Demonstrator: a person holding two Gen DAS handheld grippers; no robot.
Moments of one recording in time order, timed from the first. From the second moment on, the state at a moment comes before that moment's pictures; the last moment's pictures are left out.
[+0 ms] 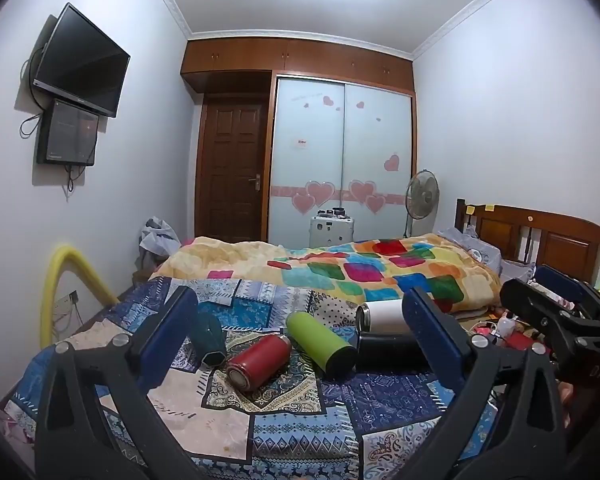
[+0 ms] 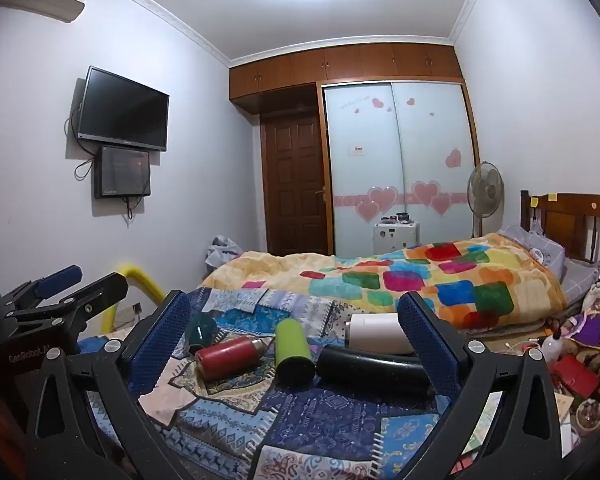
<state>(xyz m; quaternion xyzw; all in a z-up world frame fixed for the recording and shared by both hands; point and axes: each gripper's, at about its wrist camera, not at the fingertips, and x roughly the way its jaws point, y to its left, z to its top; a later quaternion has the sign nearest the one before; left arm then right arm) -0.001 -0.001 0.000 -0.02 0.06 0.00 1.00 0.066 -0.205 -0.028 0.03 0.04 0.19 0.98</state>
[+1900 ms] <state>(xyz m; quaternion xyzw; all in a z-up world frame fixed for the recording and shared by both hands) -0.004 -0.006 0.006 -0.02 0.05 -0.01 1.00 0.067 -0.200 -0.027 0.03 0.05 0.19 0.98</state>
